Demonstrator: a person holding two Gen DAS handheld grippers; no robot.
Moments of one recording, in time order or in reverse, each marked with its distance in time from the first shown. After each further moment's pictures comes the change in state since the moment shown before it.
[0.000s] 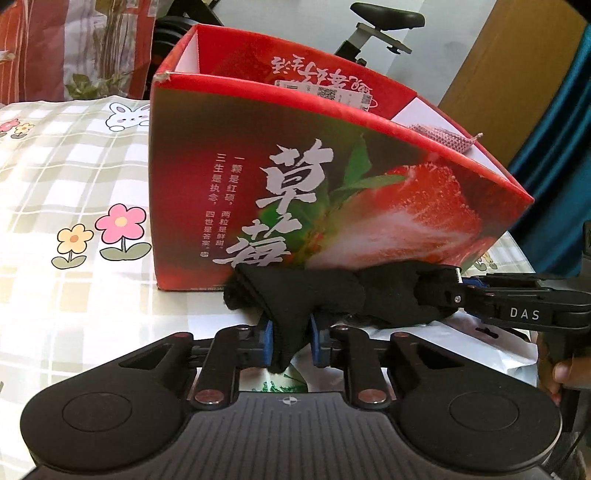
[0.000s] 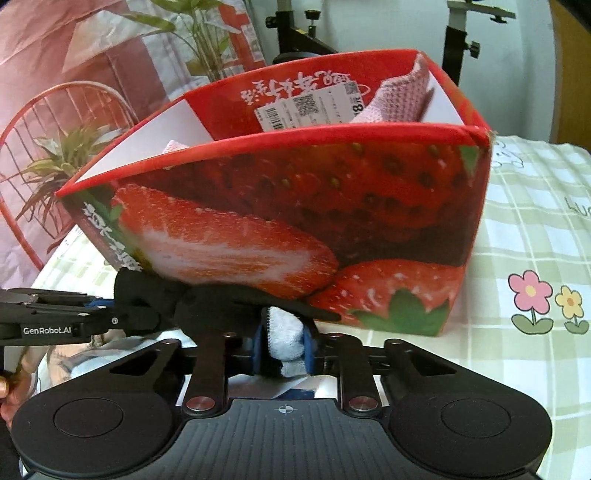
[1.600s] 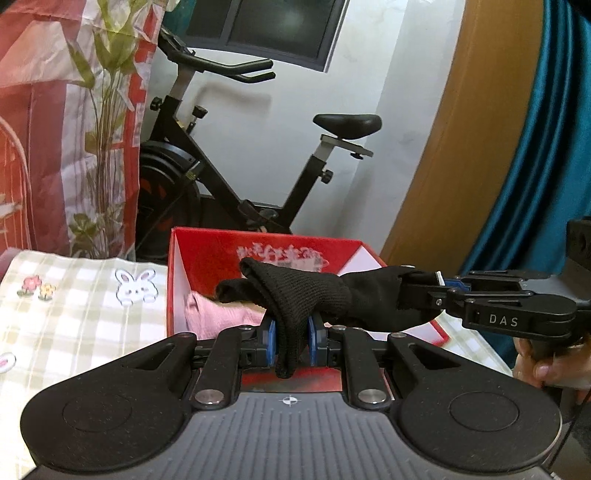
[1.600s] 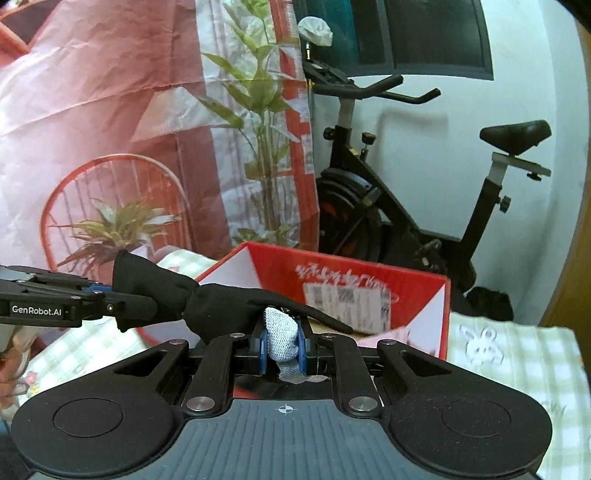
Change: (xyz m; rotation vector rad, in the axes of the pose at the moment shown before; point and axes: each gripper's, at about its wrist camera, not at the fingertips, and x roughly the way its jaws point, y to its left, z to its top) left arm -0.102 -0.049 0.089 0.105 -0.296 0.007; right arm -0.102 0.047 0.114 -0.237 -0.271 0.014
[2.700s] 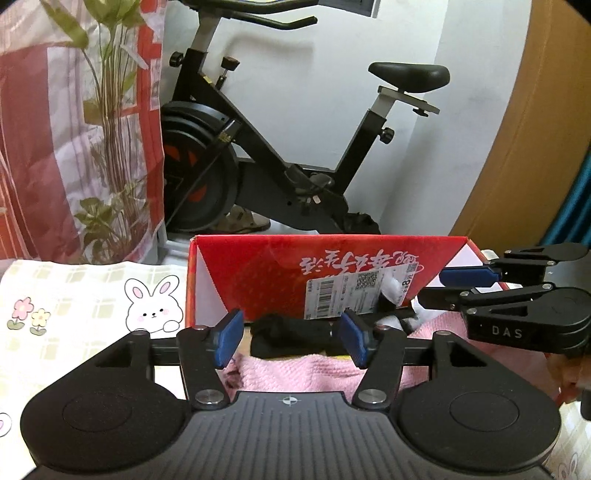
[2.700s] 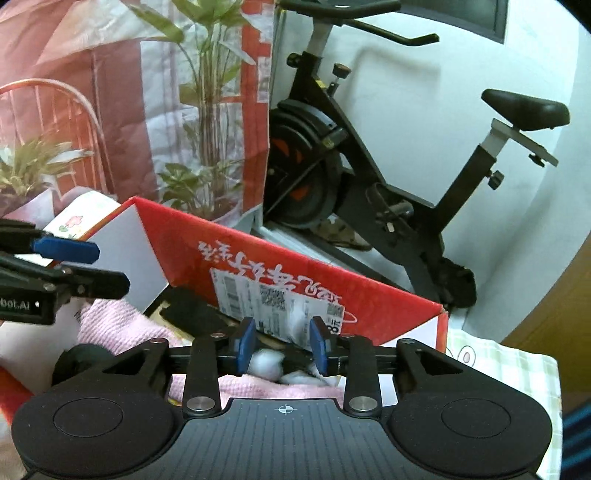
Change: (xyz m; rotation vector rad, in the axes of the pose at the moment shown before) left arm 0.118 0.049 0.050 0.015 0.161 0.130; right arm 0.158 -0.038 0.032 -0.083 0.249 -0.176
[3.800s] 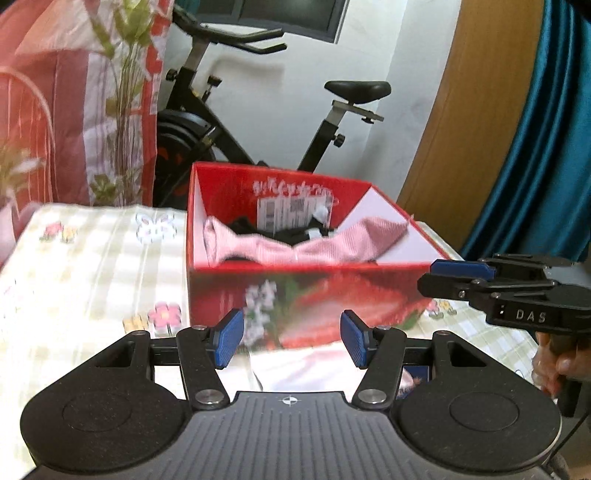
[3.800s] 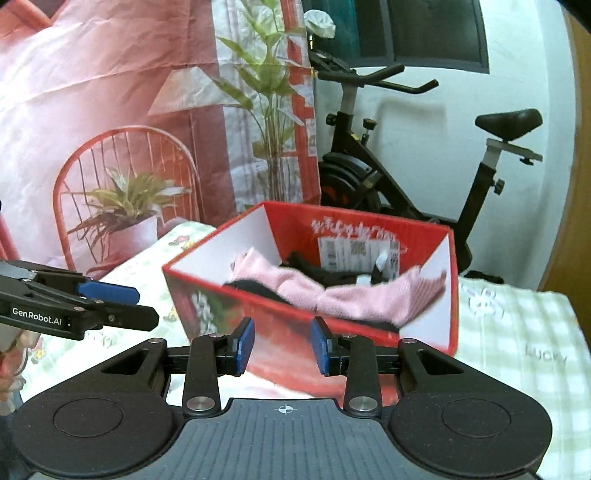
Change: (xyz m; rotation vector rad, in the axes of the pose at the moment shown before) left arm -0.139 -0.037 -0.146 -0.024 -0.082 -0.082; right arm -0.174 0.056 -0.145 0.070 -0.224 0.155
